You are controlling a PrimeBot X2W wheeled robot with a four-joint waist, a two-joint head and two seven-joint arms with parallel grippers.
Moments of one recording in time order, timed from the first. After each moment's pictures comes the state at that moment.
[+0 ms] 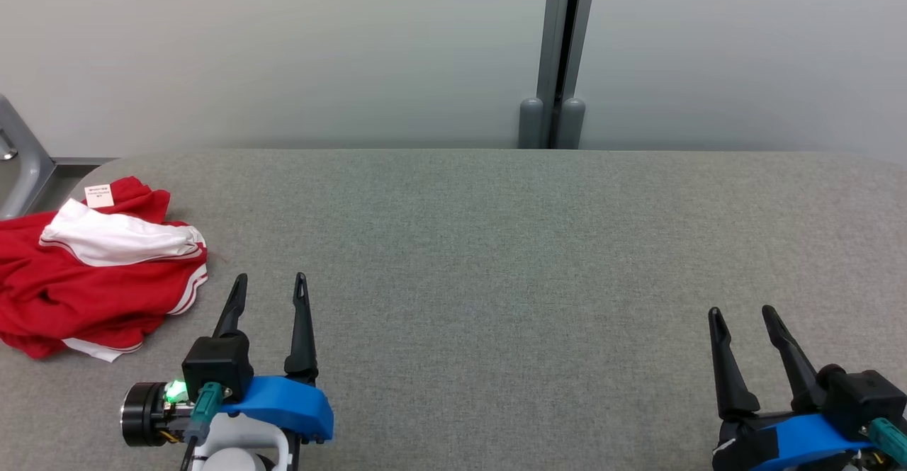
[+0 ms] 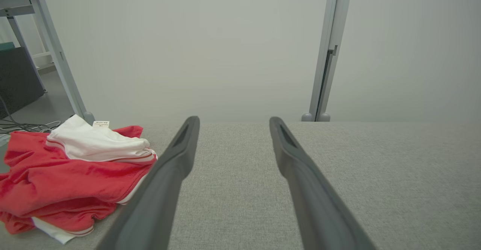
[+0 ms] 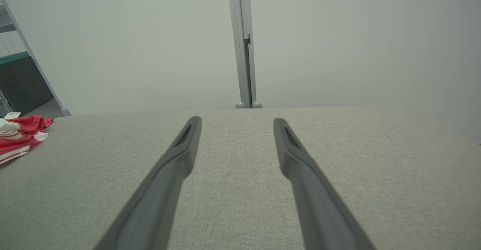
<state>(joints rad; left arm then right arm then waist) -0.10 0.09 -0.18 0.21 -0.13 0.09 -0.12 0.03 -0.05 -0.06 0.09 0.16 0.13 -0.16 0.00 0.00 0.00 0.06</state>
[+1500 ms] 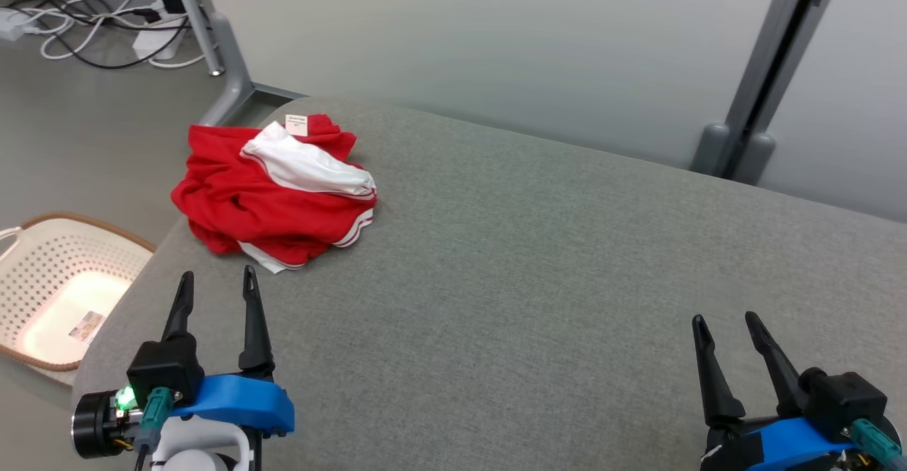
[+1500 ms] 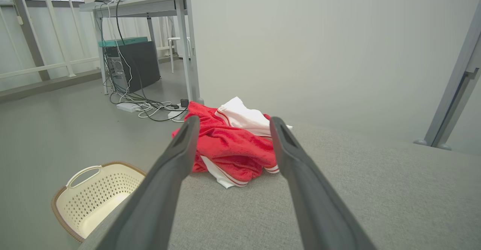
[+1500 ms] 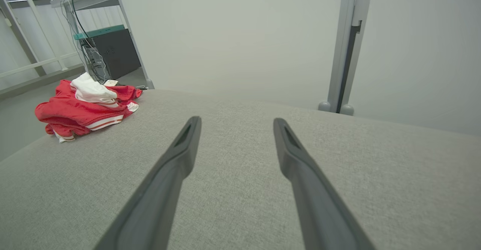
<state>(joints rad) -0.08 0.15 -0.14 0.17 -0.19 0.14 -0.14 0.03 -0.05 -0.04 0.11 0.15 0.13 -0.15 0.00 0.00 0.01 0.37</state>
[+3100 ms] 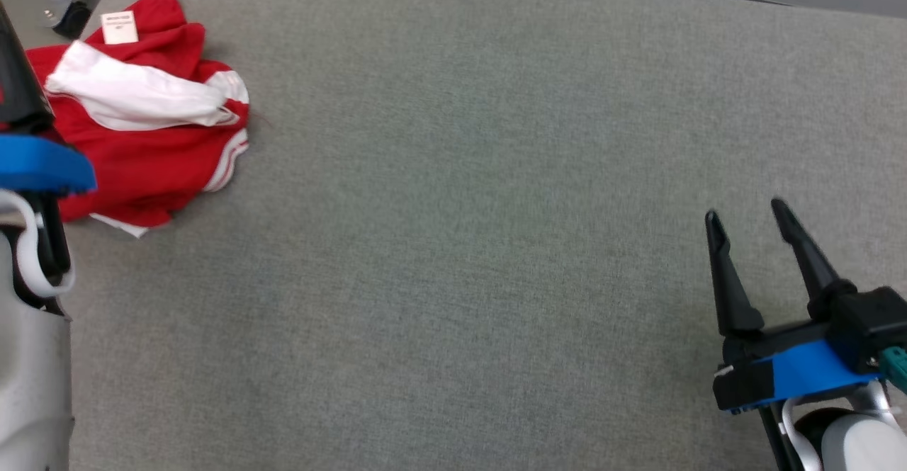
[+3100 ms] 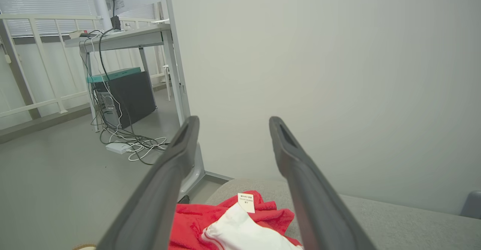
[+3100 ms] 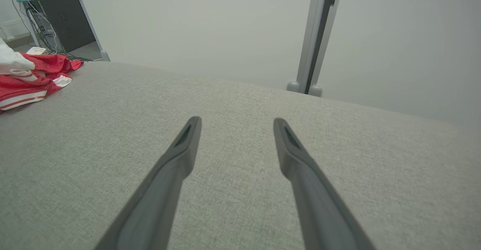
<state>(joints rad) -0.60 0.35 0.02 0.33 -0.34 0.06 -0.16 -0.08 -0.05 -0.03 -0.14 0.00 0.13 -0.02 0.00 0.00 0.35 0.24</state>
